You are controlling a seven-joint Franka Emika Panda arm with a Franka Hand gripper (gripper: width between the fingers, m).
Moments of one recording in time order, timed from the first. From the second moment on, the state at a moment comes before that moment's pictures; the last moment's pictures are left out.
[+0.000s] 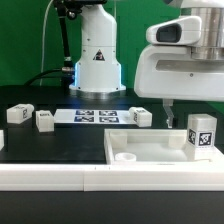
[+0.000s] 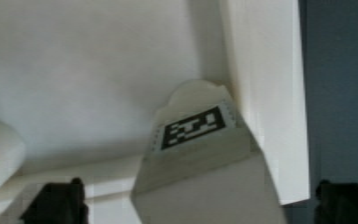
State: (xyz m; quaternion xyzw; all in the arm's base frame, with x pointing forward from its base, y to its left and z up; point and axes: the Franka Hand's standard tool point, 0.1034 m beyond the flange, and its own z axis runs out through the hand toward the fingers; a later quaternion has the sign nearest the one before) arm 0.624 0.117 0.076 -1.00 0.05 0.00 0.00
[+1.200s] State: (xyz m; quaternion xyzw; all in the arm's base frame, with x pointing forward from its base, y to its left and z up) arm 0.623 0.118 0.075 -0.96 0.27 0.00 0.01
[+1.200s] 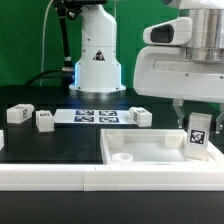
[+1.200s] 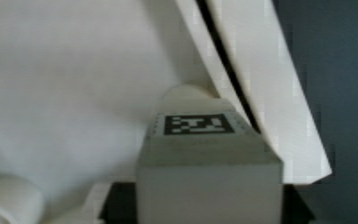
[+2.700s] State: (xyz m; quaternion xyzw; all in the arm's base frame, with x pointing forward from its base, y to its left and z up) arm 0.622 0.121 0.073 -0.93 0.36 -0.02 0.03
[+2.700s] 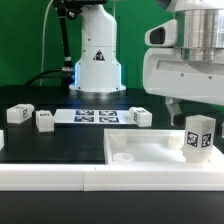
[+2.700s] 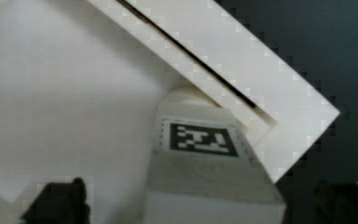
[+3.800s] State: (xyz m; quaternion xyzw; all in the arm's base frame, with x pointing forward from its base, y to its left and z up) arm 0.623 0.116 0.073 -0.99 -0.13 -0.03 0.00
